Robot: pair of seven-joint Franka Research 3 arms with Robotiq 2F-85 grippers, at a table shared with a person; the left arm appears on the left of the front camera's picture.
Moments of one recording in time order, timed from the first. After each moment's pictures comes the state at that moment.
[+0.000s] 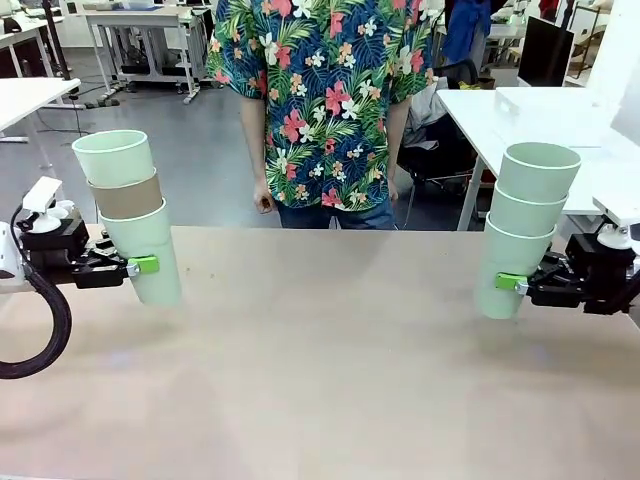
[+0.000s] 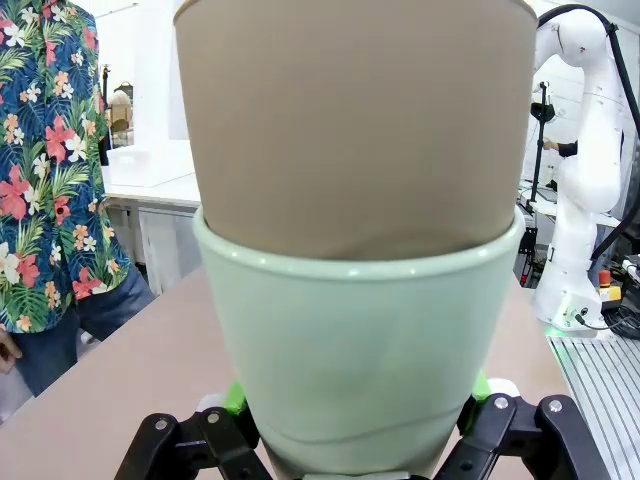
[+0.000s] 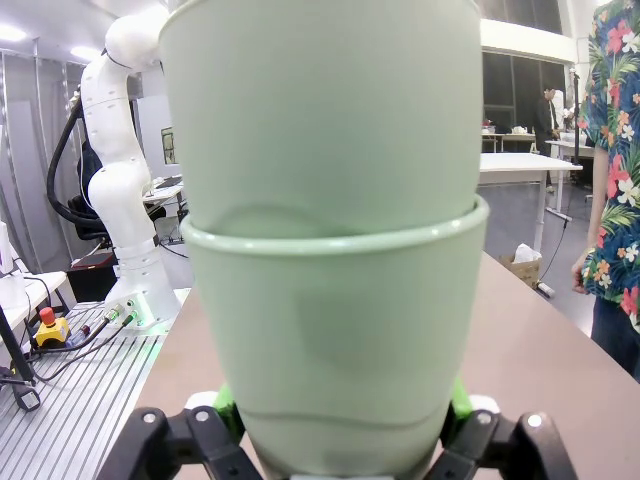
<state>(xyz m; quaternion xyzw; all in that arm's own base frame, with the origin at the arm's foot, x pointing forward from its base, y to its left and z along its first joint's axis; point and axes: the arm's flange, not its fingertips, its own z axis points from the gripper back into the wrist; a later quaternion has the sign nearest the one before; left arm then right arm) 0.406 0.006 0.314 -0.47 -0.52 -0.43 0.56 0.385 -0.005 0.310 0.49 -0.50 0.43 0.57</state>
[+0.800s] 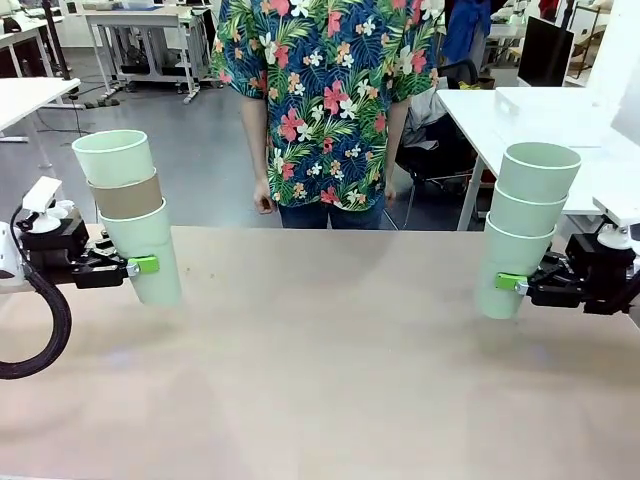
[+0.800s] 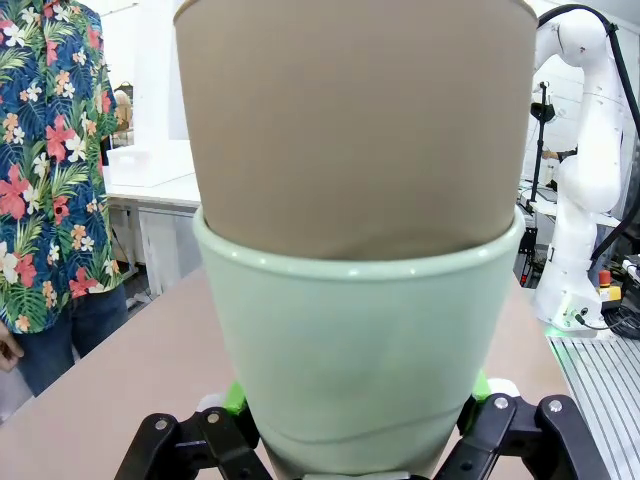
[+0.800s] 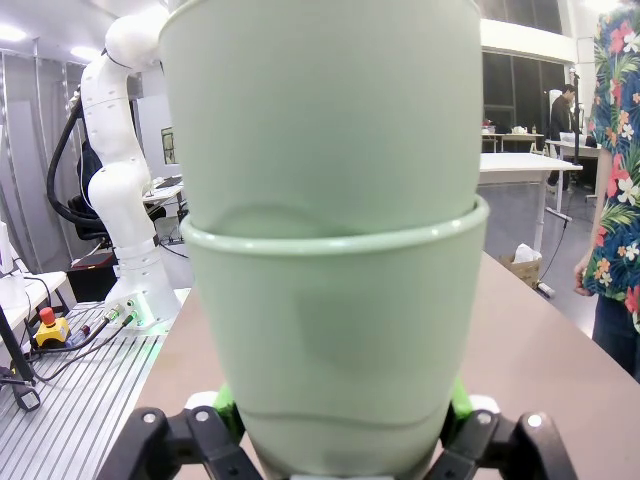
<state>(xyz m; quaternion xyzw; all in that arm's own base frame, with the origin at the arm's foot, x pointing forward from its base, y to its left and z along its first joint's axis) 0.406 0.006 0.314 -0.47 -0.52 -0.43 0.56 0.385 -0.005 0.310 0.49 -0.50 0.43 0.57</state>
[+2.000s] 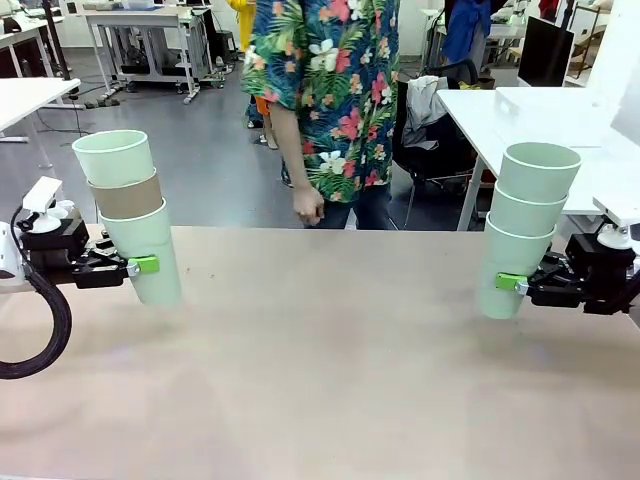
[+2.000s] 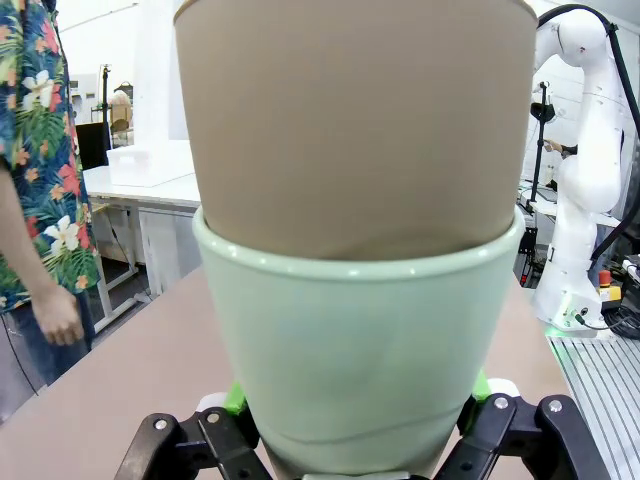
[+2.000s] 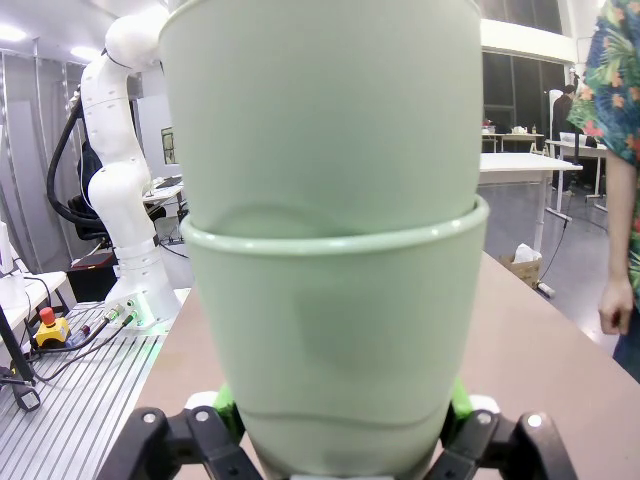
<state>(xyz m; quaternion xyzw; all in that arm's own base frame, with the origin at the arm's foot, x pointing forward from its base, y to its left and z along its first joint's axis) 0.406 0.006 0.314 -0.47 -0.52 -0.43 0.56 0.385 -0.005 0.310 0.49 -0.50 0.43 0.57</state>
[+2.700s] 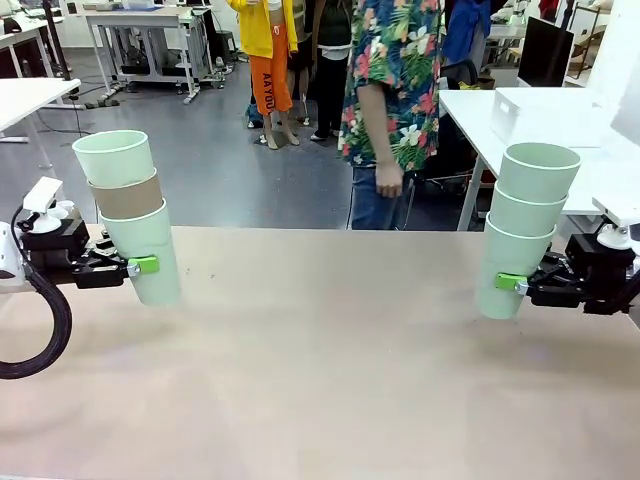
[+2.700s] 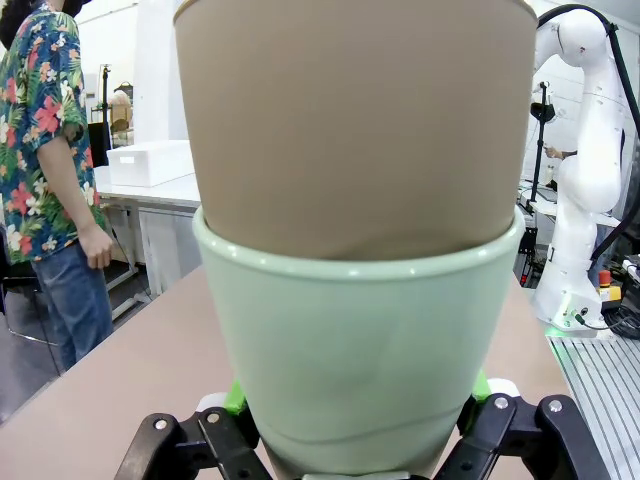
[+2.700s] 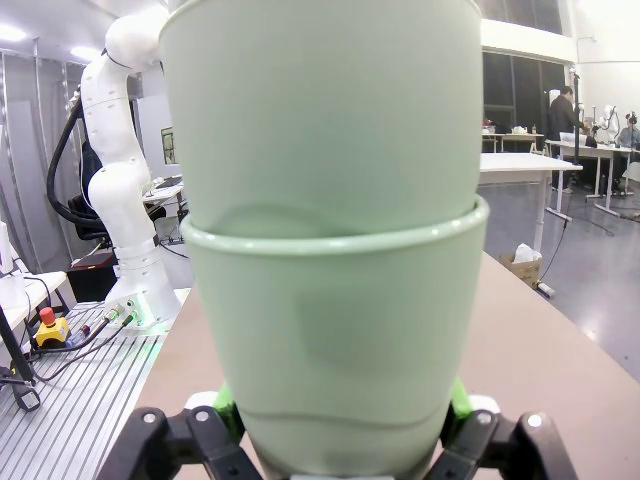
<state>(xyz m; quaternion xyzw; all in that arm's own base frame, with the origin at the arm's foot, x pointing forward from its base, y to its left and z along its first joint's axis) 0.406 0.006 0.314 -0.47 -0.52 -0.43 0.56 0.385 -0.005 0.310 0.49 -0.50 0.43 0.57</state>
